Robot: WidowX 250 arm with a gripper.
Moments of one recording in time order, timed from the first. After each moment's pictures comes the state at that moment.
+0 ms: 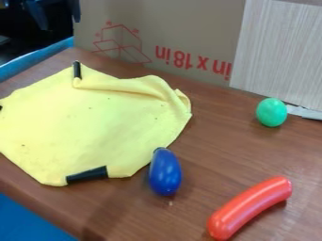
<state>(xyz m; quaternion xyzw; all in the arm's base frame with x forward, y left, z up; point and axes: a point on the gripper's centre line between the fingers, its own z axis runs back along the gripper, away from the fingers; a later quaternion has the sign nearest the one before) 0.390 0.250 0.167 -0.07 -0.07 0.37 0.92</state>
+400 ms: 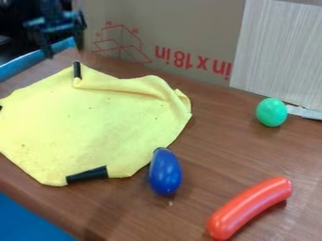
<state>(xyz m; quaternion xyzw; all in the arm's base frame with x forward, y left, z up) 0.392 0.248 0.109 -0.06 -0.06 0.37 0.93</state>
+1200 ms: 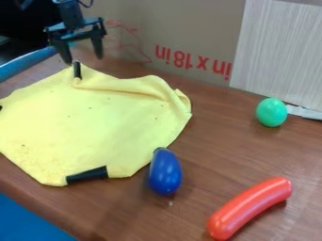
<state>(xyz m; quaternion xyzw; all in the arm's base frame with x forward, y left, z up) 0.407 0.226 0.107 -0.04 -0.08 0.36 0.93</state>
